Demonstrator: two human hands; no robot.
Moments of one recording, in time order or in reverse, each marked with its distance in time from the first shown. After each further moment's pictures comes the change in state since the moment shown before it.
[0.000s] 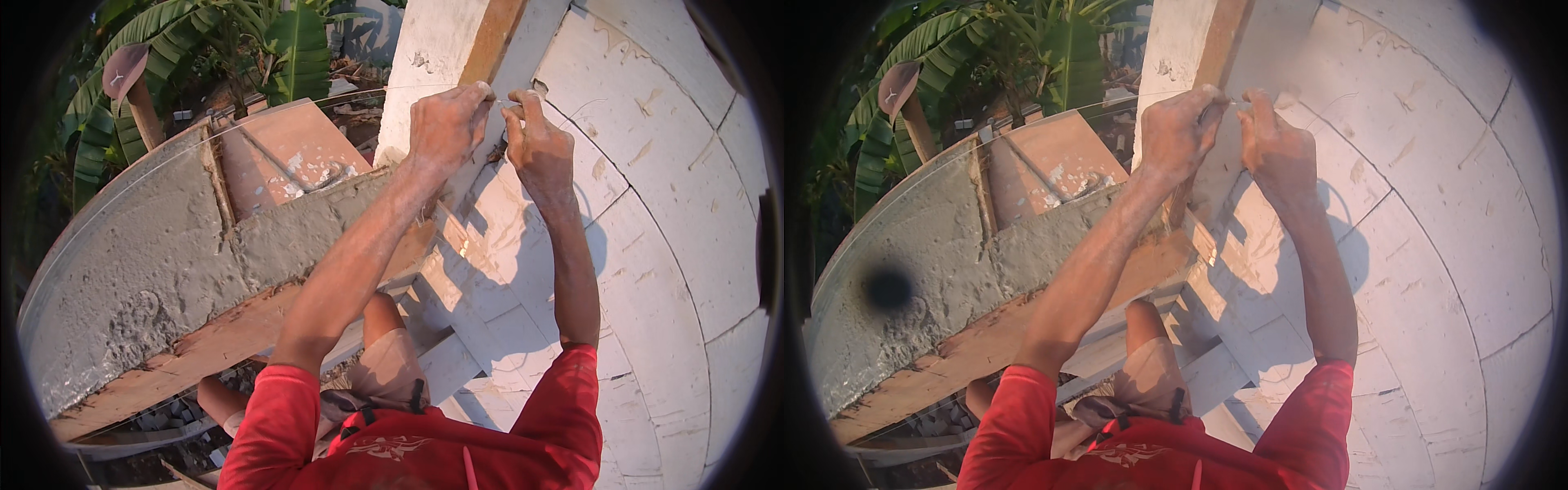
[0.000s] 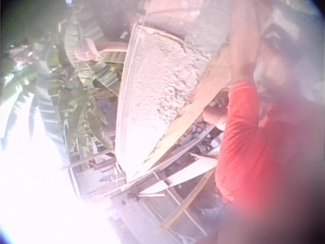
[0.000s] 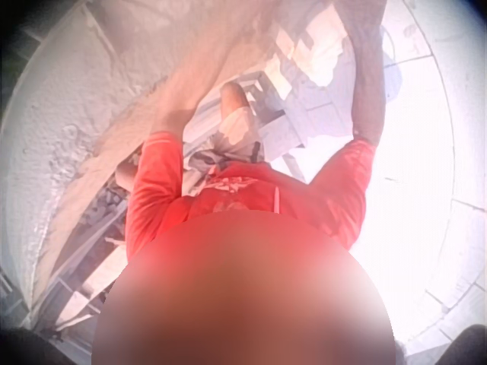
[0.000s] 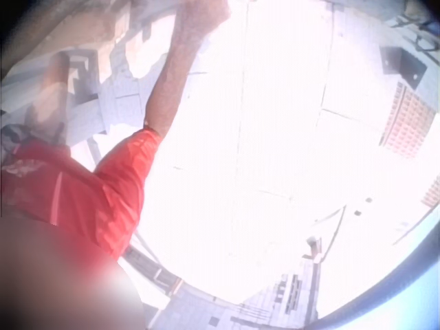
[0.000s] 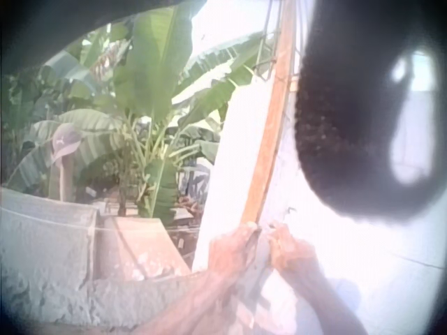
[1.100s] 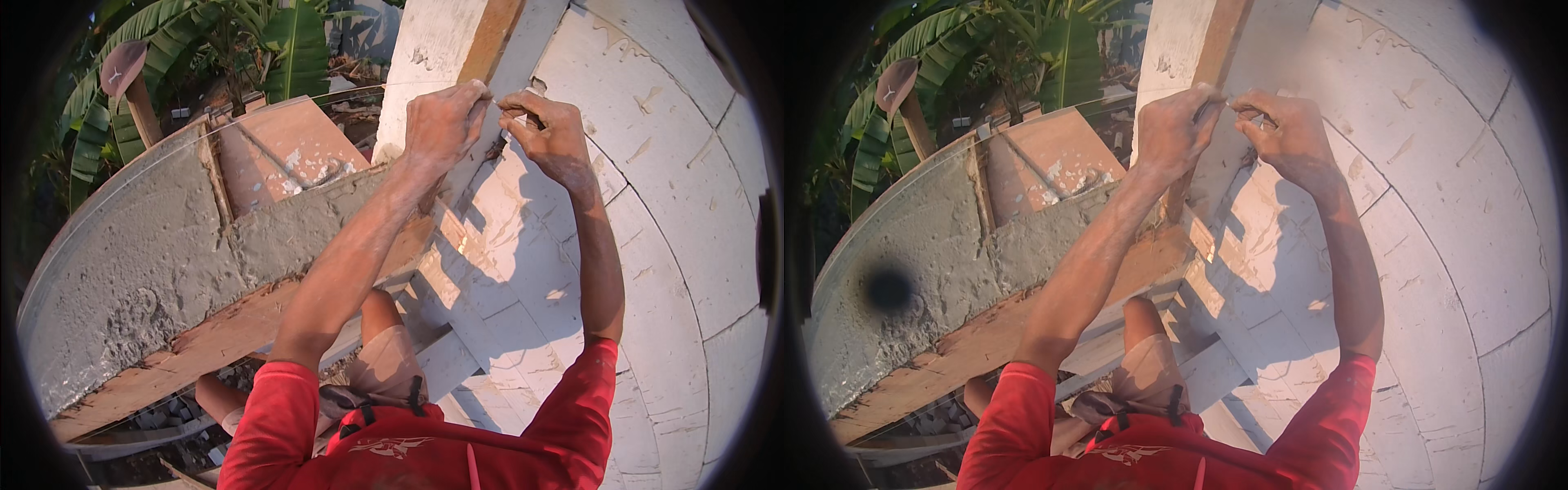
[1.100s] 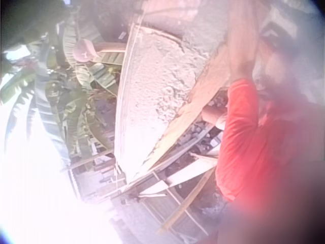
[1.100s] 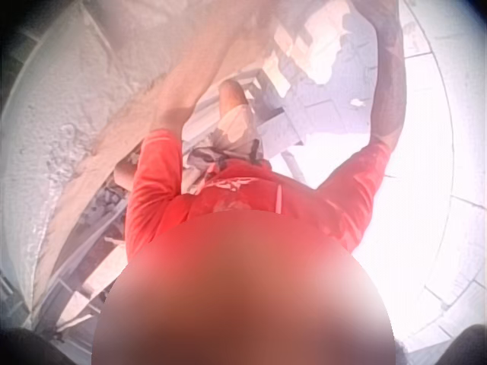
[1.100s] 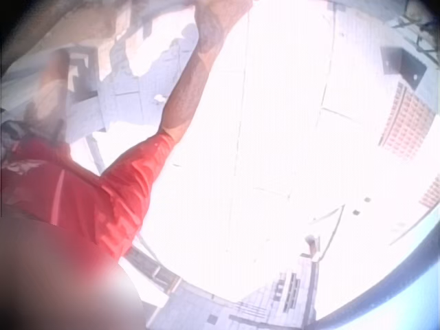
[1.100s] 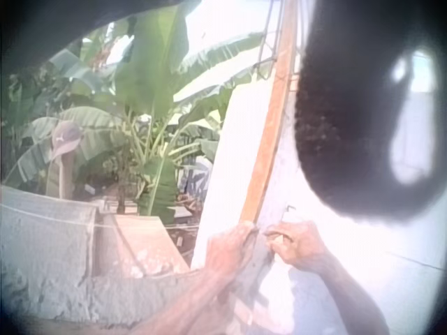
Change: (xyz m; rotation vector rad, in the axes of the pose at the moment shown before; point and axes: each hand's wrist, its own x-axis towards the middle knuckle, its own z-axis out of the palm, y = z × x) left_hand -0.002 -0.001 -0.003 0.028 0.011 0.033; right_hand 0.024 0.013 -0.031 0.341 -0.313 0.045
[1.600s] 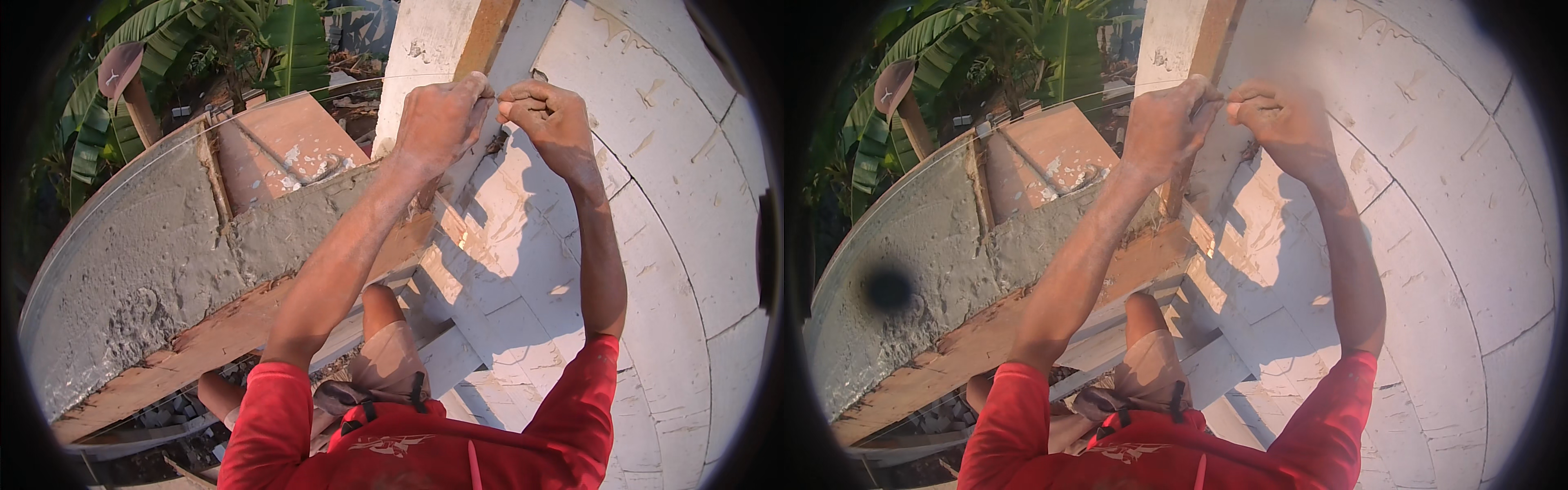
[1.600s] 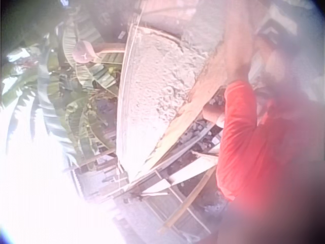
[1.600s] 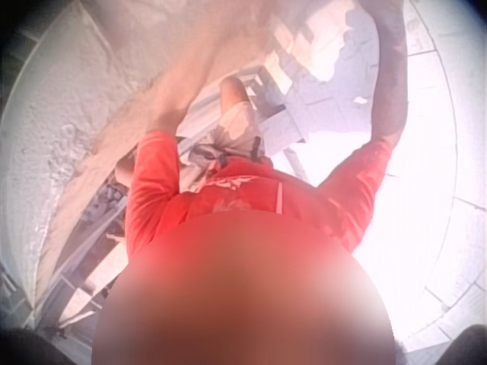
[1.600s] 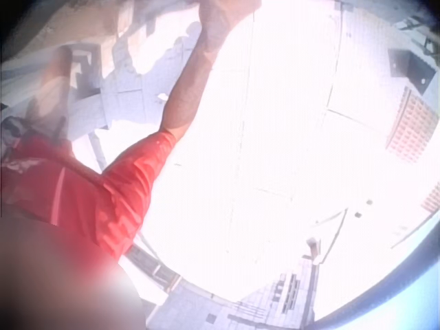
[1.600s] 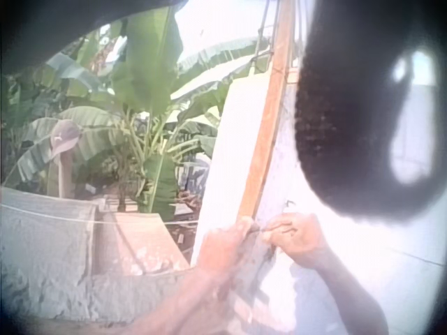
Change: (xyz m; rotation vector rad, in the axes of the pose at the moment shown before) left_hand 0.006 0.013 -0.023 0.057 -0.201 -0.011; right_hand 0.001 -0.016 0.000 0.312 0.024 0.303
